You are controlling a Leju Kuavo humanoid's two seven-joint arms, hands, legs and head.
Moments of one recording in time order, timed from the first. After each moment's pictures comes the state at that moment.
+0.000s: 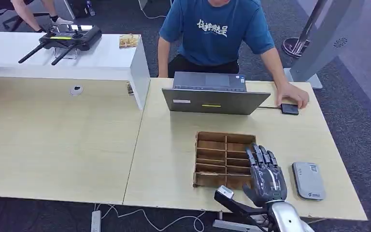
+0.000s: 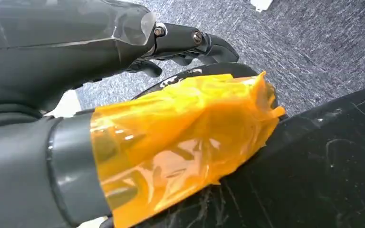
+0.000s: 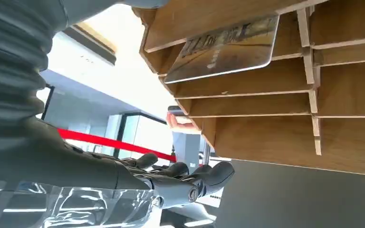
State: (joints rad) left arm 0.00 -0.27 0.57 -0.22 -1.37 0.29 0.07; right arm 0.00 -0.41 0.55 -1.62 1.31 -0.18 0.28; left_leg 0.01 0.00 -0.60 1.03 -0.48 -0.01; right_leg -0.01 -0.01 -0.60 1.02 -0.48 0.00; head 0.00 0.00
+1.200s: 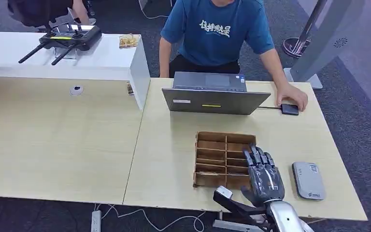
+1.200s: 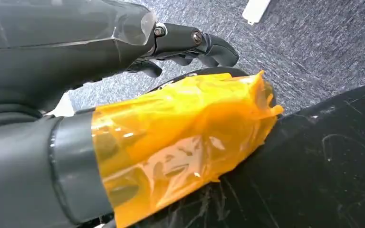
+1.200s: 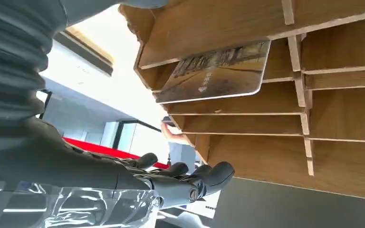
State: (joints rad) left arm 0.00 -0.26 0.53 -0.21 -1.41 0.30 0.07; right arm -0.01 -0.41 0.56 -1.59 1.27 -0.16 0.27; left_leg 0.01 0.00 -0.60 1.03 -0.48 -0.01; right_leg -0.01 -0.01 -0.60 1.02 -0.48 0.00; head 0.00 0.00
